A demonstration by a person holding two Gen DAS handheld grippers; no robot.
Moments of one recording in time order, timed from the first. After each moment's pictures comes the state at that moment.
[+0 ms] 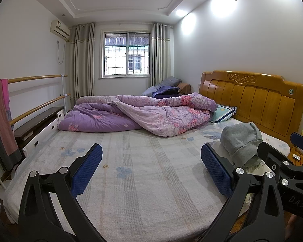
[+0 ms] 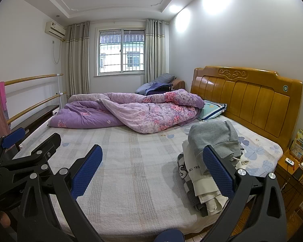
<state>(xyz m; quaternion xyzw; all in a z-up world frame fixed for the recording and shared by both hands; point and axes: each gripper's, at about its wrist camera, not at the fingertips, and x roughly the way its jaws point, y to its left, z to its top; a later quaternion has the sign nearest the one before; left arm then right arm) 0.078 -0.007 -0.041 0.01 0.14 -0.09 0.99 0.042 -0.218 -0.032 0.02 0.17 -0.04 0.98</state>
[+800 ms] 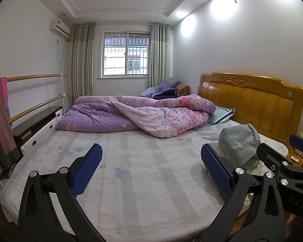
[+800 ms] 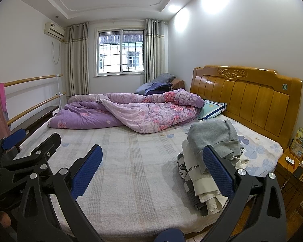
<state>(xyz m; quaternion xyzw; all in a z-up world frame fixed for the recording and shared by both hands) 0.077 -0.003 -0.043 0.01 0.14 -0.10 0.99 0.040 -0.210 -0.033 0.02 0.17 -0.05 0.98</state>
